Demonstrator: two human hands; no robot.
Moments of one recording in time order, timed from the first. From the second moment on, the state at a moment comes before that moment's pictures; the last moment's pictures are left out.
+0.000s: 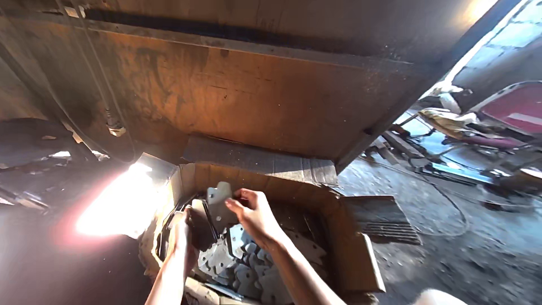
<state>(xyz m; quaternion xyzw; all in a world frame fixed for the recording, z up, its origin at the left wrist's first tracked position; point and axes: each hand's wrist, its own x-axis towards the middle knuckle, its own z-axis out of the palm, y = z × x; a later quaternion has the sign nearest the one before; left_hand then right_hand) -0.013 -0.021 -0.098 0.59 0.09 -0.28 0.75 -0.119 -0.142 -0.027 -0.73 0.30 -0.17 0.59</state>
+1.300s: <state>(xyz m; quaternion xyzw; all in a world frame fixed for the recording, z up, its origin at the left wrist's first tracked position) -0.008 0.002 -0.092 0.60 0.09 -0.26 0.75 -0.113 -0.220 -0.136 -0.45 0.46 -0.12 0.76</state>
